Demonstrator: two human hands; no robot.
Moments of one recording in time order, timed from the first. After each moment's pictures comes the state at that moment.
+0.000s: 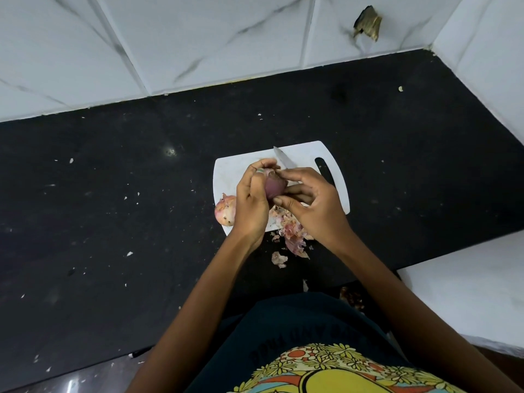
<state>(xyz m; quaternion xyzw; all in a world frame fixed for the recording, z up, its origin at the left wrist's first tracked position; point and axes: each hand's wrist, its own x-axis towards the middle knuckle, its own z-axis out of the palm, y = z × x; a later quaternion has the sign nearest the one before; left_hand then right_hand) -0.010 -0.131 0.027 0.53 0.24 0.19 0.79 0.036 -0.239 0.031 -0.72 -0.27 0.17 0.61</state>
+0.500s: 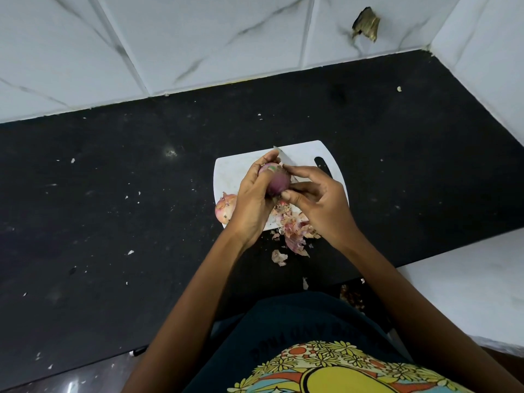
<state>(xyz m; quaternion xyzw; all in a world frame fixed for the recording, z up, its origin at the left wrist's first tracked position) -0.014 -0.126 0.038 0.46 0.20 0.10 0.86 0.037 -0.247 0.033 -0.70 -0.23 0.19 0.65</state>
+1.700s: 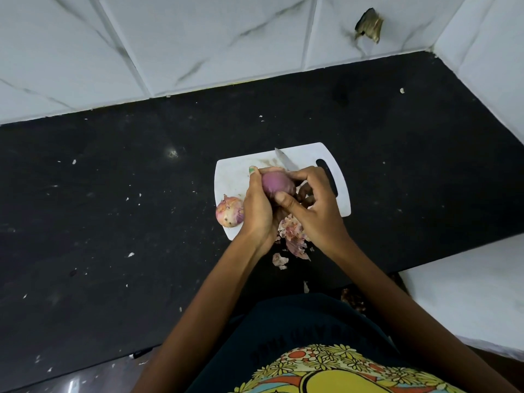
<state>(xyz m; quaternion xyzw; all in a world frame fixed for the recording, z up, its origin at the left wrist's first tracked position) -0.006 -0.140 0.035 0.42 0.34 0.09 0.84 0.034 -0.238 0.022 -0.77 -0.29 0.07 0.57</state>
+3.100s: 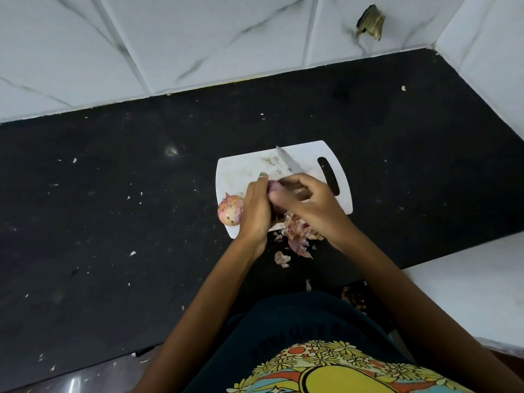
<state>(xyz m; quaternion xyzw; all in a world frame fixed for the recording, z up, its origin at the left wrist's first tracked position) -0.015 -0.133 0.018 0.54 0.36 0.04 0.76 0.040 -0.237 0.036 -0.75 -0.20 0.27 0.56</state>
